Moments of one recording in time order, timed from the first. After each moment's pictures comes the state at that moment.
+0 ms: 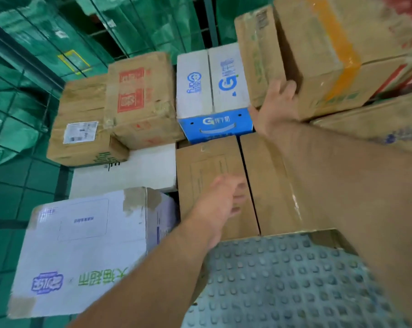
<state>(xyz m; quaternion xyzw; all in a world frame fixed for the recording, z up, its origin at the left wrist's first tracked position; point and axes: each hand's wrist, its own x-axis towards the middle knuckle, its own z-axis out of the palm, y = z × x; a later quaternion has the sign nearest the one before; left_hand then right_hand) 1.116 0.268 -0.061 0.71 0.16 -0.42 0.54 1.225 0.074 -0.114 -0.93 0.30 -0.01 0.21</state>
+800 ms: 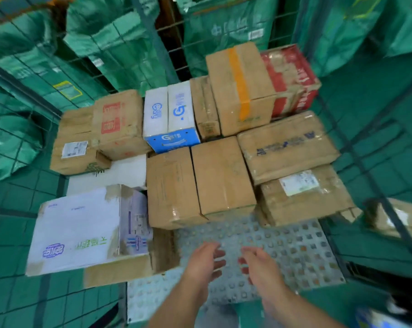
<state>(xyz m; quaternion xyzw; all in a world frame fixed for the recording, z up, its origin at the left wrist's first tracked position) 0.890 0.211 -0.014 0.69 0.34 -0.43 0.47 0.817 0.100 -0.056 -0.49 0.52 0.20 0.67</state>
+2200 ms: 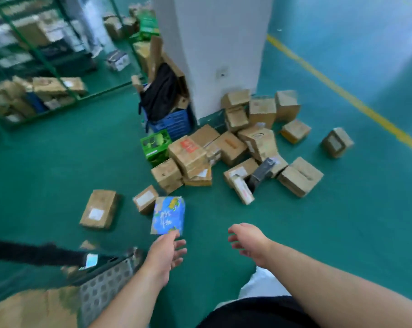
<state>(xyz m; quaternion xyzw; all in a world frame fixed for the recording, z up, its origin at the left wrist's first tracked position) 0.273 0.112 0.019 0.67 -0.38 -0.64 0.05 0.086 0.238 0.003 0.00 0.73 -0.36 0.58</state>
